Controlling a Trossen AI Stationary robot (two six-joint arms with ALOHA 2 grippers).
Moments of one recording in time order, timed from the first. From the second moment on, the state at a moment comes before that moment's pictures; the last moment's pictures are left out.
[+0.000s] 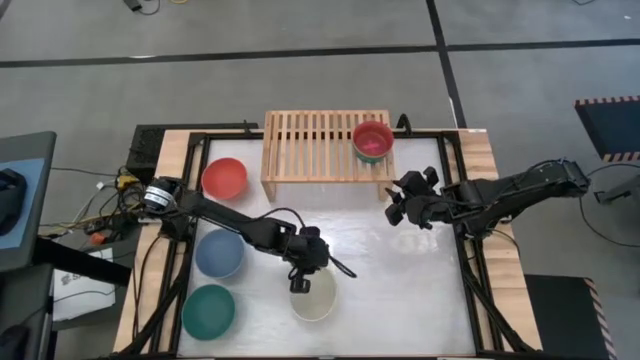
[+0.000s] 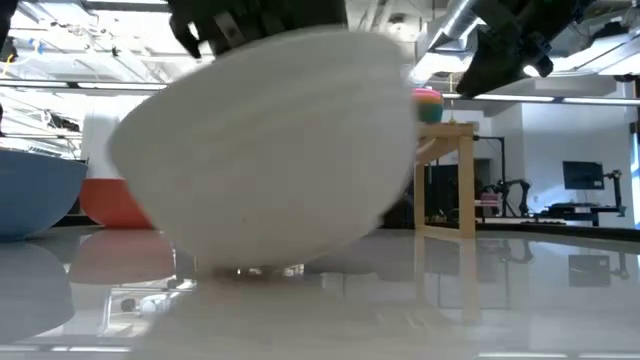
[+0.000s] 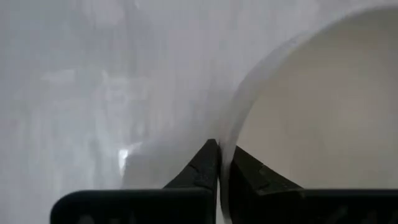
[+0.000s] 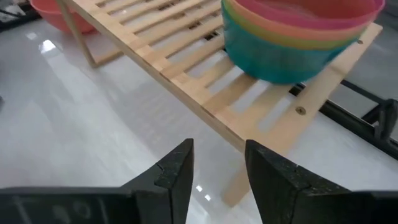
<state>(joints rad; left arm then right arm) -0.23 1.83 1.25 -0.36 0.03 -0.12 0.22 1.04 0.86 -0.71 0.79 0.72</state>
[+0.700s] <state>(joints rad) 0.36 1.28 1.31 -0.55 -0.38 -0.08 0.22 1.04 0.86 -0.80 0.79 0.80</state>
